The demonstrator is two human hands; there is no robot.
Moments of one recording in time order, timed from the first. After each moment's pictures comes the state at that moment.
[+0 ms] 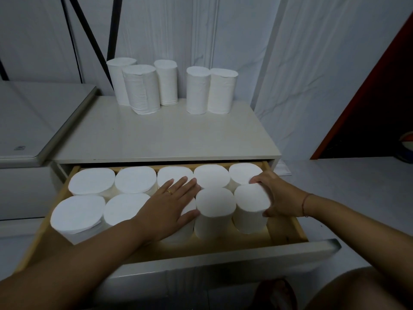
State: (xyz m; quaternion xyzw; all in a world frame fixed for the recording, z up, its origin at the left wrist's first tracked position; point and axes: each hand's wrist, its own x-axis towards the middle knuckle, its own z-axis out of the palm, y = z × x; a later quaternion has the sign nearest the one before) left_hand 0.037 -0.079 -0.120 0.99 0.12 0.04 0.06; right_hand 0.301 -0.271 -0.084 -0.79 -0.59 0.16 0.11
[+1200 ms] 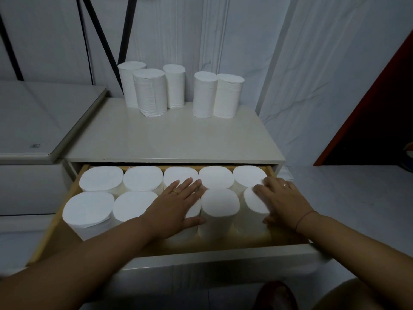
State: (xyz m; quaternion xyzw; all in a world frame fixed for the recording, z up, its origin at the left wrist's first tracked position) left_hand 0.036 -0.081 -0.119 0.99 0.12 0.03 0.06; right_hand 0.273 -0.277 -0.086 -0.81 -0.58 -0.04 -0.11
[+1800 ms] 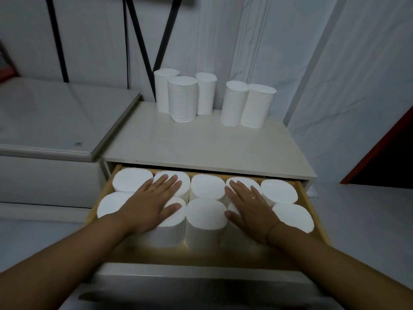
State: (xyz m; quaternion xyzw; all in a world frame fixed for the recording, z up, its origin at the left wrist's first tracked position) left_hand -0.043 -0.008 -0.118 0.97 0.23 0.03 0.07; right_hand 0.205 -0.187 -0.124 -0.76 -0.65 0.01 0.04
